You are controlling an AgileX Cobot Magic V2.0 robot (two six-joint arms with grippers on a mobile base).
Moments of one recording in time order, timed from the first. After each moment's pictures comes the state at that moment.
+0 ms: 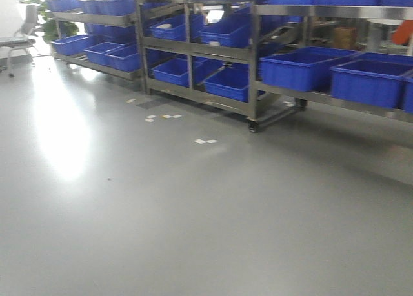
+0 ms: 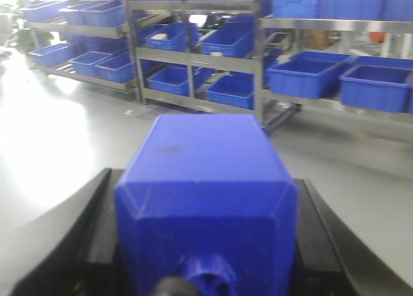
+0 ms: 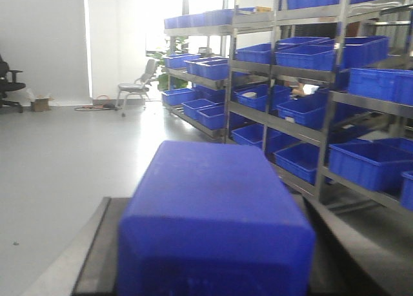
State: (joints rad) left arm -0.30 -0.01 -0.56 0.26 0.71 -0.19; right arm 0.58 -0.01 -0.42 -0.54 0.41 0.44
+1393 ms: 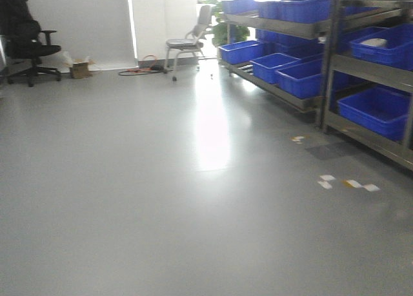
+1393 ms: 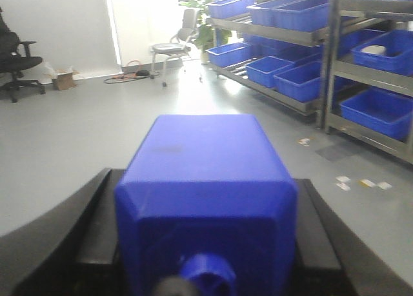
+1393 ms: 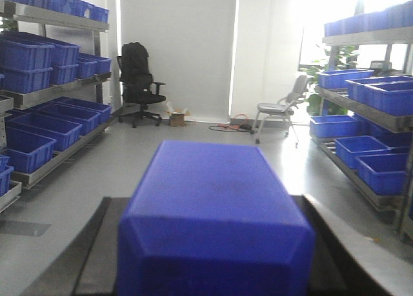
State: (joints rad) left arm -0.30 -0.01 -0.56 0.26 0.71 -0.19; right arm 0.58 -0.01 -0.42 -0.54 0.41 0.44
